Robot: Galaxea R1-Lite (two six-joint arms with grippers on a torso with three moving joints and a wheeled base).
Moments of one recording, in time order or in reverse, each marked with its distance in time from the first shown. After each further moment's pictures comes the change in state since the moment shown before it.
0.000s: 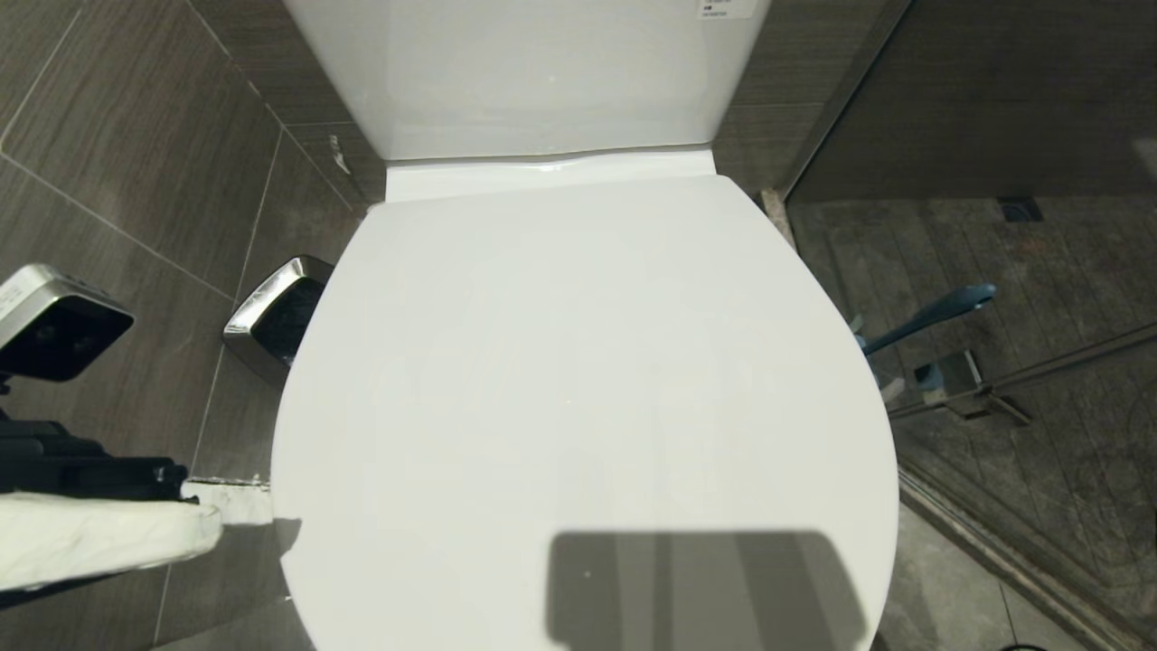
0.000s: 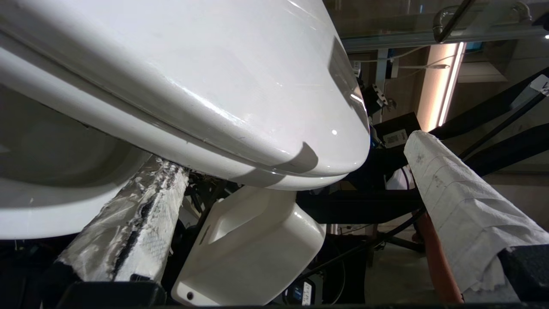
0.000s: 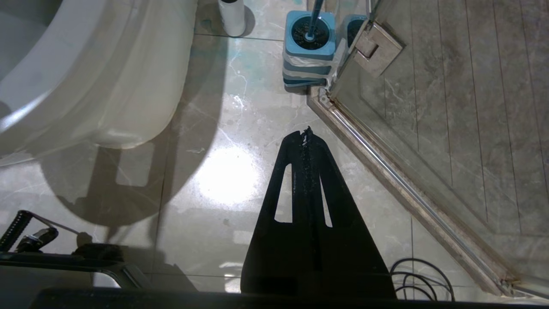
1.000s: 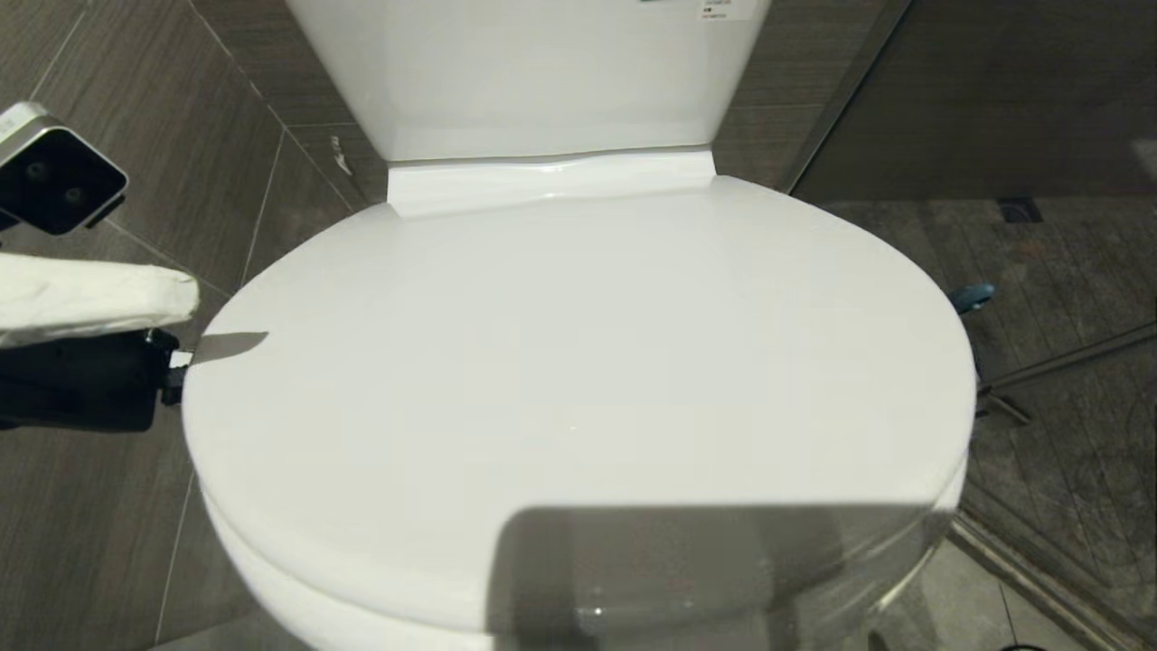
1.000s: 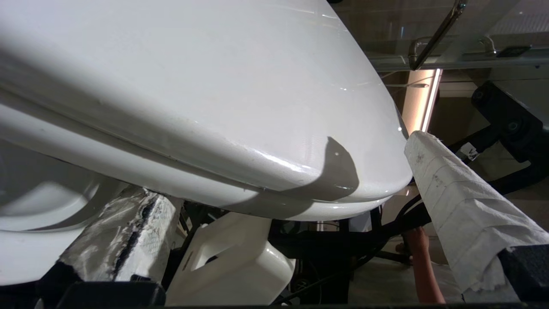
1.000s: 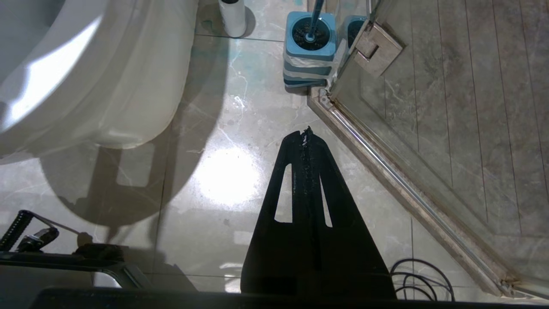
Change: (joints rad) left arm 0.021 0.102 -0.282 -0.008 0.001 -0.207; right arm 0.000 0.000 0.000 0.000 0.000 0.000
